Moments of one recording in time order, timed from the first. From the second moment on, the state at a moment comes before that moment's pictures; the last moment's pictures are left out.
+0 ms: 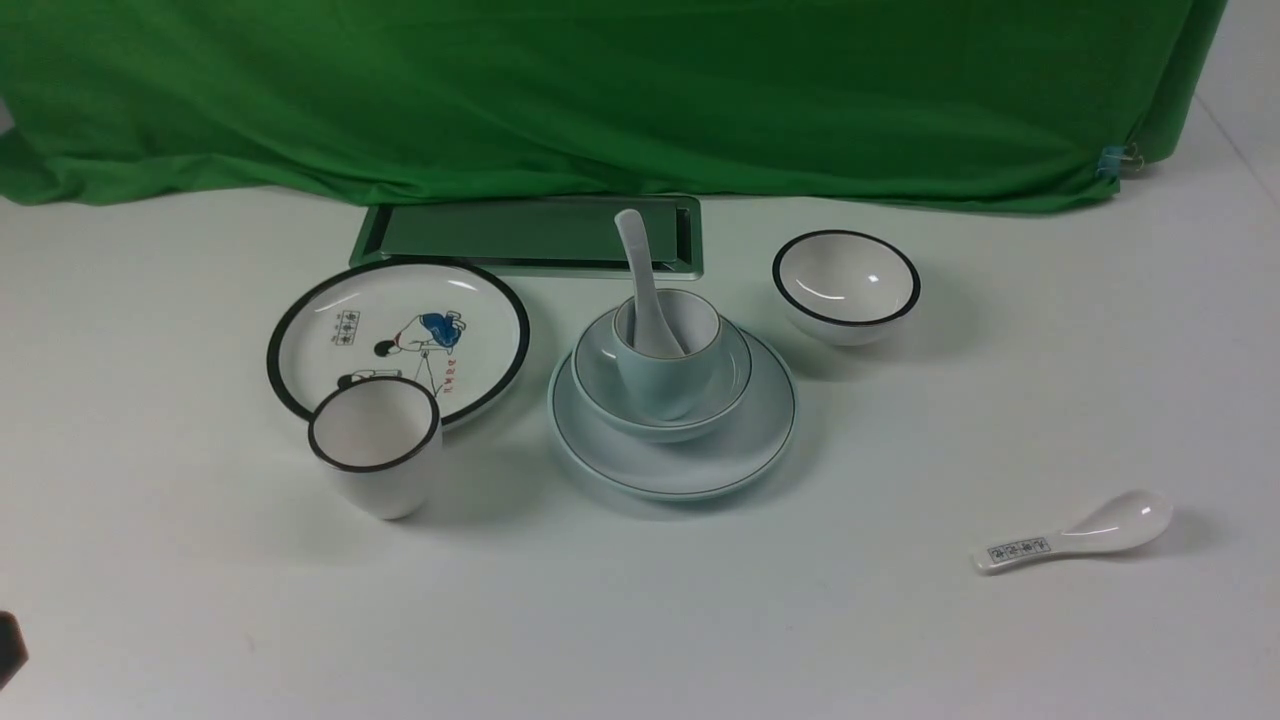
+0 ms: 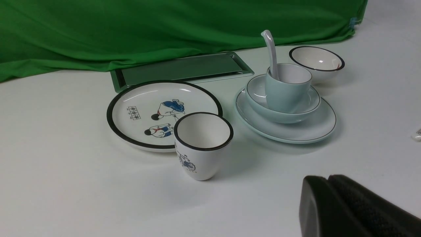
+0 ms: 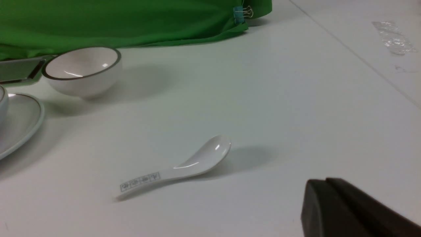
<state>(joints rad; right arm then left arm) -0.09 0.00 0.01 0.02 0.22 0.11 -0.40 0.07 -0.44 0.06 0.67 -0.10</state>
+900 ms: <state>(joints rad) -0.09 0.00 0.01 0.02 0.22 0.11 -0.40 0.07 -0.38 0.07 0.54 -0.10</state>
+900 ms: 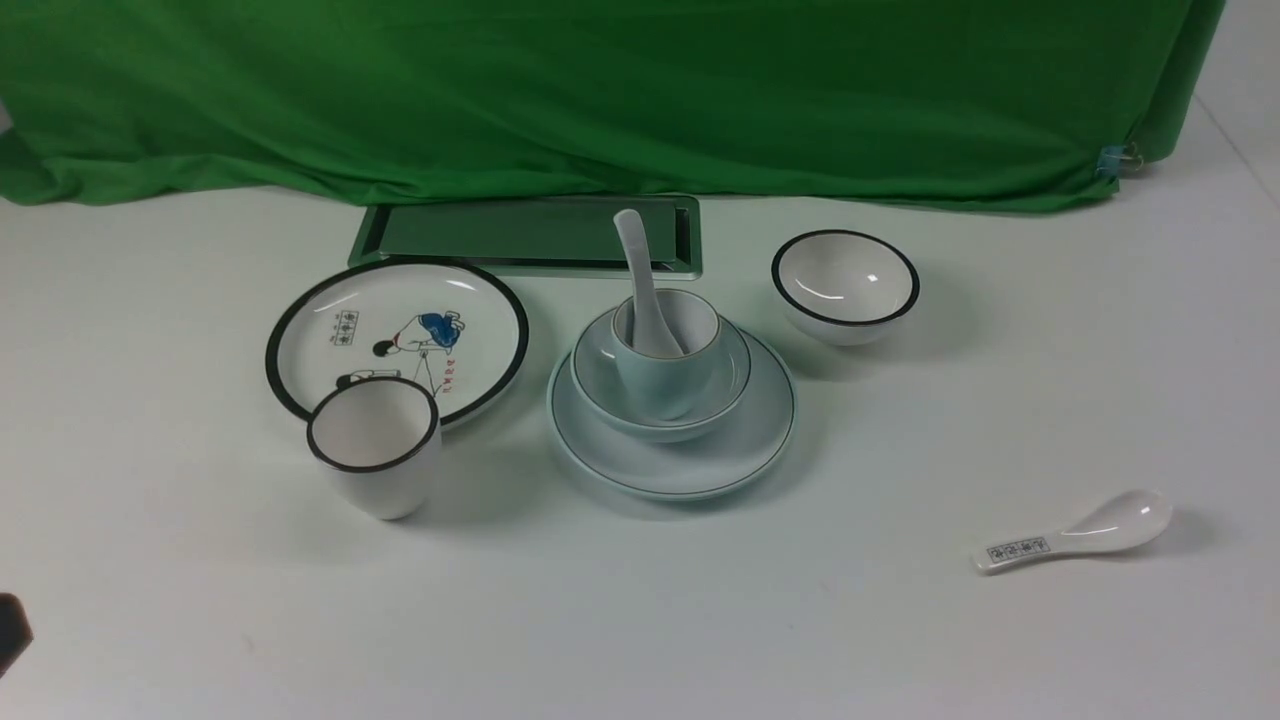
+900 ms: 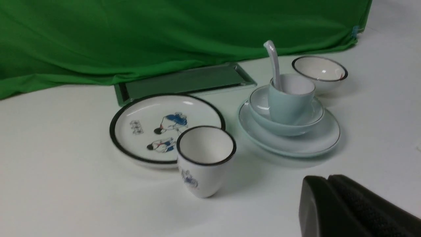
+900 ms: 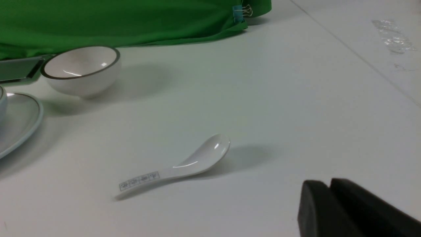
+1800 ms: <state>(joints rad) -0.09 0.00 0.01 0.02 0.22 0.11 0.02 0.00 0.01 -0.13 0.24 0.12</state>
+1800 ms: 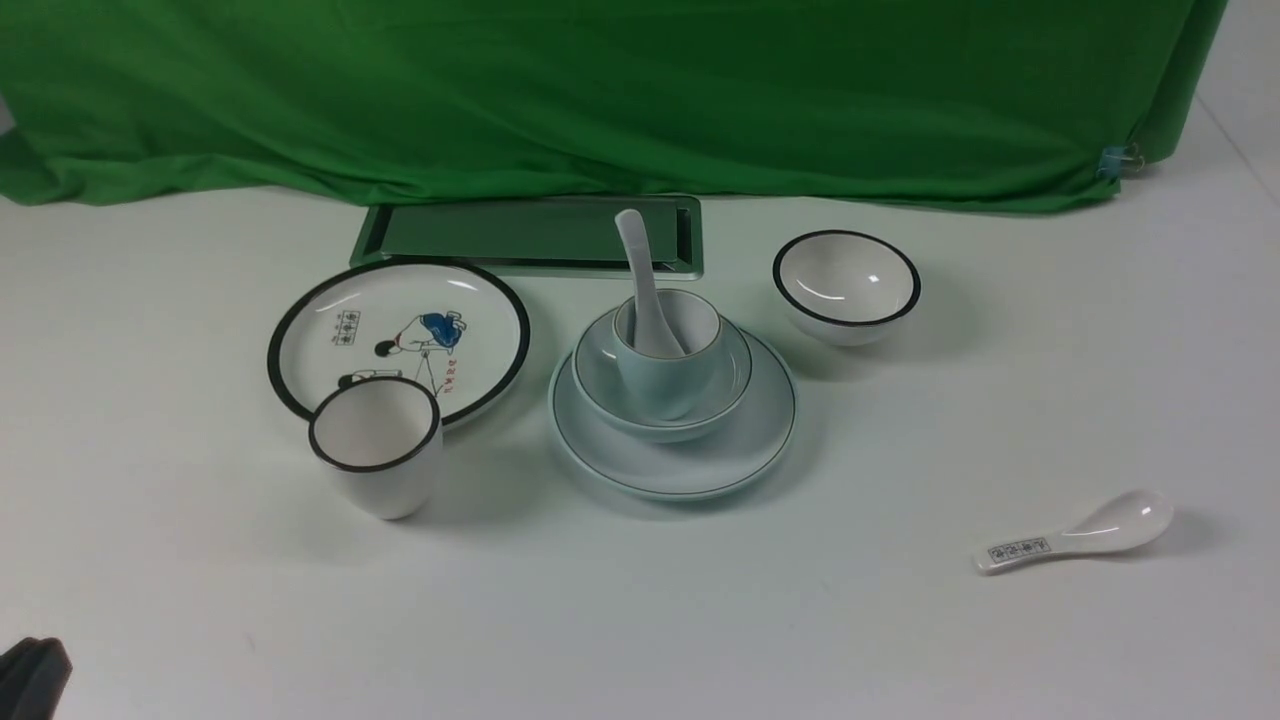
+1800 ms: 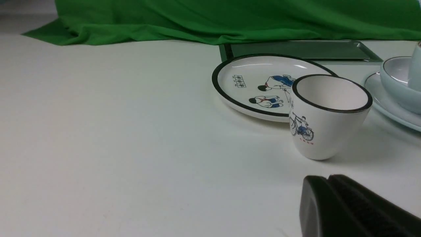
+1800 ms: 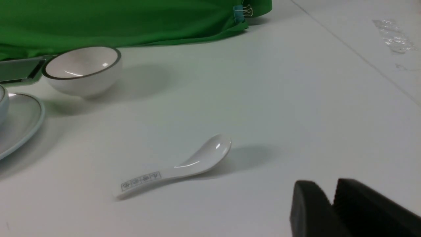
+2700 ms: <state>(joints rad) -0.09 0.00 0.01 0.02 0.22 0.11 0.11 0.00 0.01 -0.05 0.23 0.12</state>
